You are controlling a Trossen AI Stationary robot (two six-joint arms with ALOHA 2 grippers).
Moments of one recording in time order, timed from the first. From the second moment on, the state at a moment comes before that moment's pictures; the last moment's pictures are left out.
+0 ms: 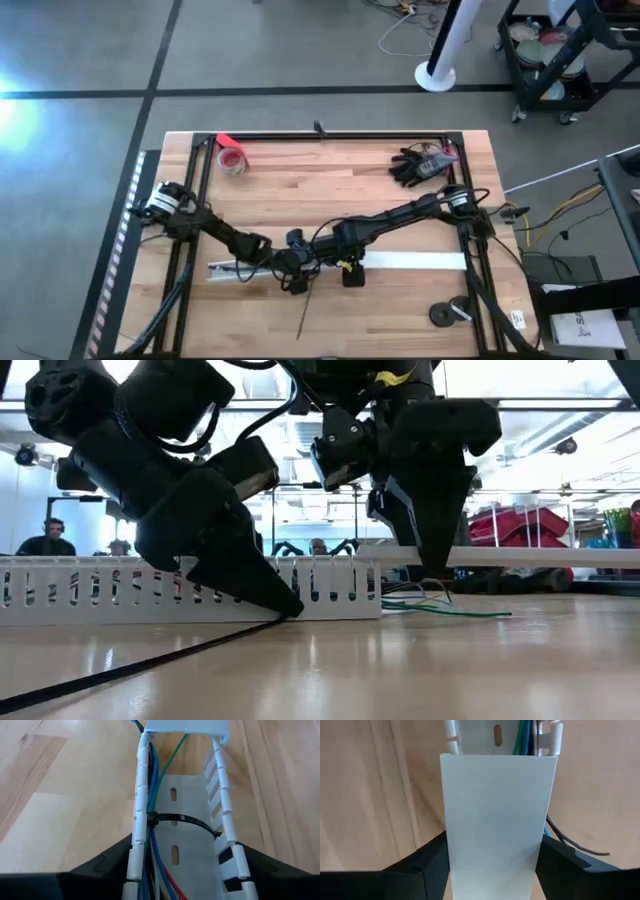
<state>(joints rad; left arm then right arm) -0.34 1.87 0.74 0.43 -0.33 -0.34 0.20 2.20 1.67 -1.10 -0.12 0.20</state>
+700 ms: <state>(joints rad) -0.33 1.87 0.74 0.42 -0.33 -0.33 0.21 2.19 1.69 -1.21 -0.02 0.26</state>
